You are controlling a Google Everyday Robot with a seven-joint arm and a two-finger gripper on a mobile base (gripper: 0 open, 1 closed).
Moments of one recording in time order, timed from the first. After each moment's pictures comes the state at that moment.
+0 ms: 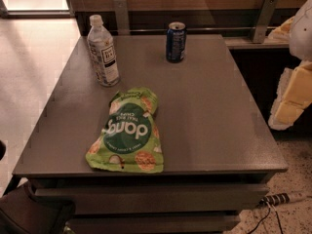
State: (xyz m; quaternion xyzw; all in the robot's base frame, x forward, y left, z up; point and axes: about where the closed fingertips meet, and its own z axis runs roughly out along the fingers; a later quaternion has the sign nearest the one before) arm 0.438 -0.215 0.983 -0.60 0.78 -0.04 0.17
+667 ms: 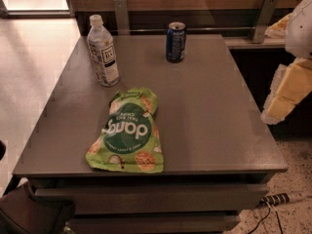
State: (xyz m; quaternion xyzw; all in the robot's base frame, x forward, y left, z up) arm 0.450 -0.207 0.985 -0.60 0.77 -0.04 0.20
